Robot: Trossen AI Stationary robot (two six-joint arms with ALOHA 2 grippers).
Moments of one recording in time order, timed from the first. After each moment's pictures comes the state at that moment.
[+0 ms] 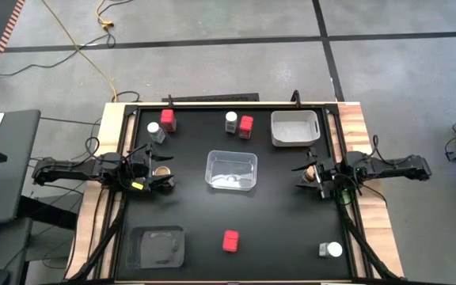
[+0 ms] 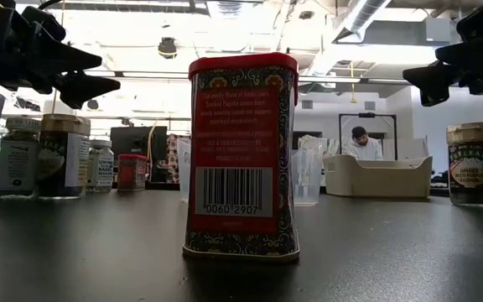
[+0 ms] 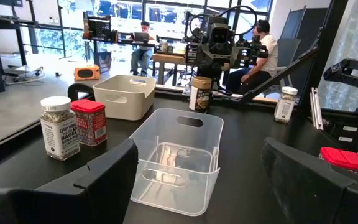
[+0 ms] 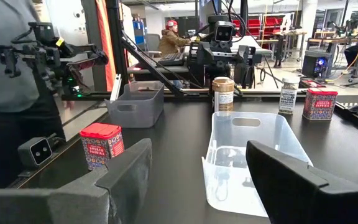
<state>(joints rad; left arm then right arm) -0.06 0.03 0.05 0.00 -0.19 -0.09 0.08 0.00 0.03 -0.02 -0.06 0.03</state>
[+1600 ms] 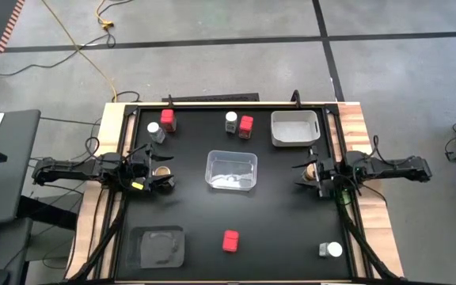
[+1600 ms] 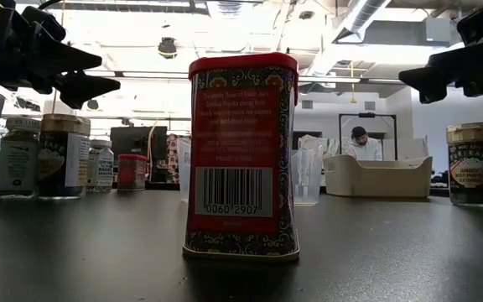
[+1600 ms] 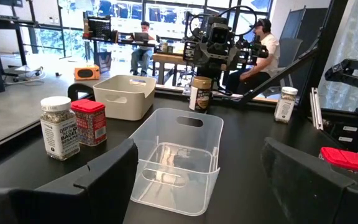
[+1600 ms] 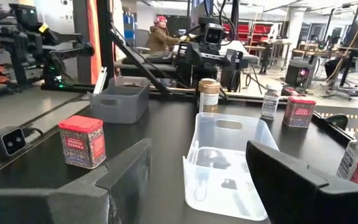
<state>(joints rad) -0.06 0.03 0.05 0.00 -0.19 -0.09 0.06 0.00 0.03 -0.02 -0.03 -0.06</state>
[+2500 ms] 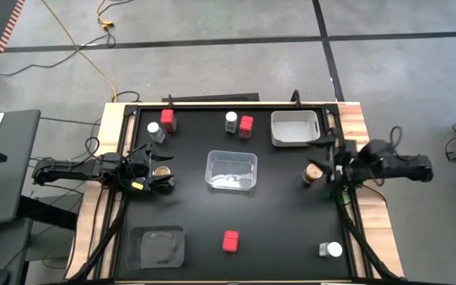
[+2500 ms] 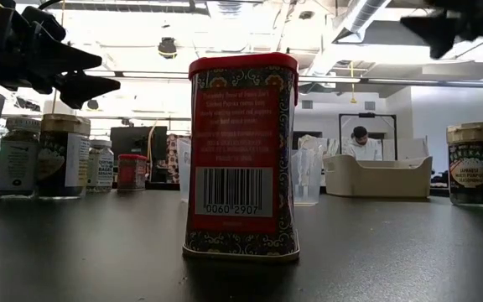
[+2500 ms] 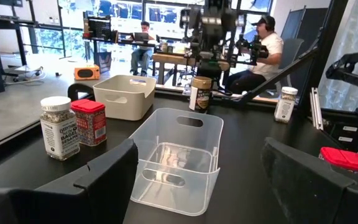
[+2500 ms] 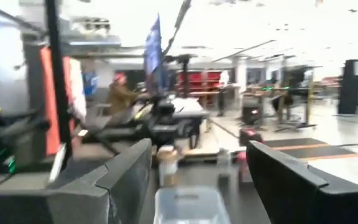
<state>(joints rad) -0.06 0.03 0.05 0.00 -0.19 -0.09 0.05 0.05 0.29 0.00 0.17 0.00</state>
